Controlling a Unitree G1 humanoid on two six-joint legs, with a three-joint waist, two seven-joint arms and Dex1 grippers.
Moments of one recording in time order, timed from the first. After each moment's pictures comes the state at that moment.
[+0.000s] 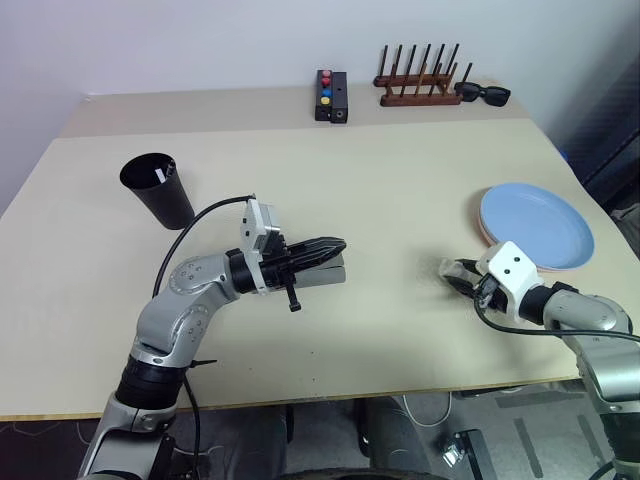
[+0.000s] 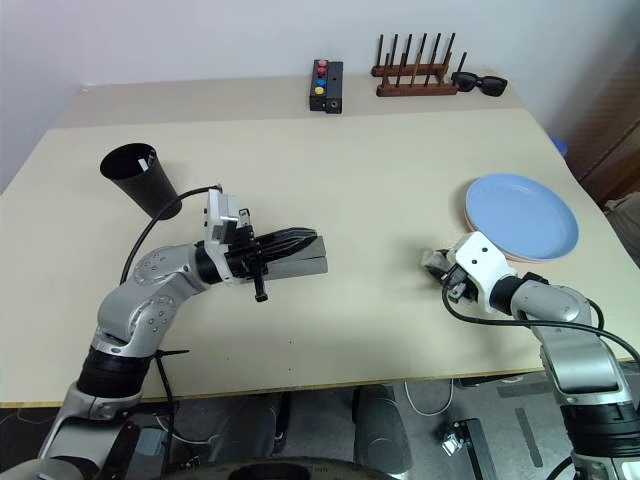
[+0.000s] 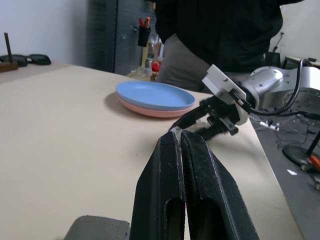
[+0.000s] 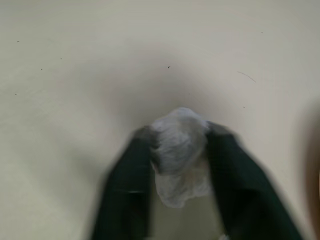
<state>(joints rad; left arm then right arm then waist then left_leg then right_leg) -0.35 0.39 -0.10 -0.25 -0.58 0.43 -0.92 -0.03 -0.77 -0.13 -0.19 0.15 0.32 0.75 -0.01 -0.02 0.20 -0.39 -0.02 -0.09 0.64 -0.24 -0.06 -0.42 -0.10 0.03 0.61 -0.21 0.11</state>
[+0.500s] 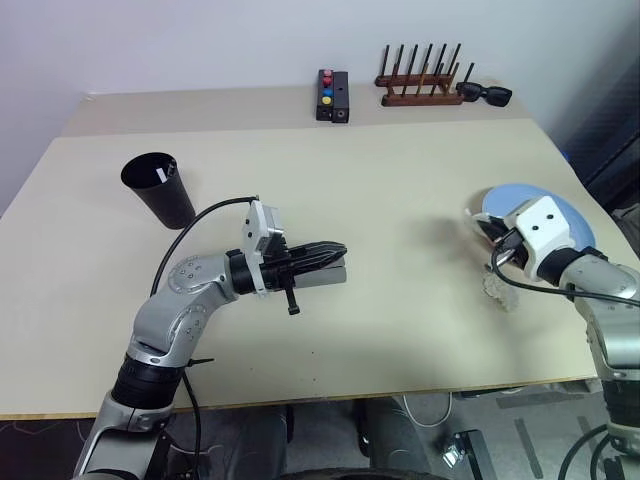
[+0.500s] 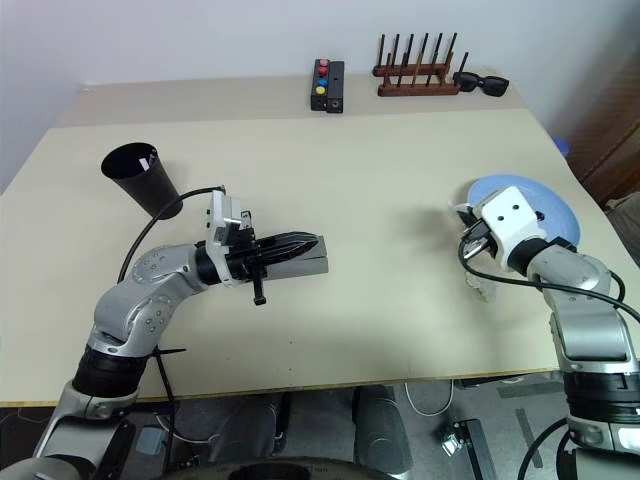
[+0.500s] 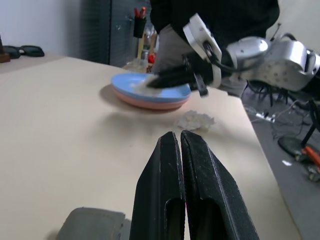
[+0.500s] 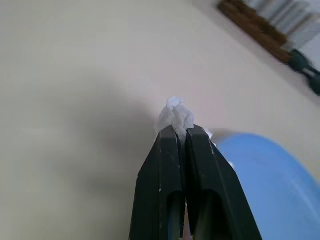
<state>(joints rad) -0.37 0.41 -0.11 -0.26 -0.57 0.44 -0.93 -0.22 -0.76 -0.22 -0.03 0.10 0.31 0.56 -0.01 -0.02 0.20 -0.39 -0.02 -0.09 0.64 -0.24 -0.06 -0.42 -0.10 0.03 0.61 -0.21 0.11</state>
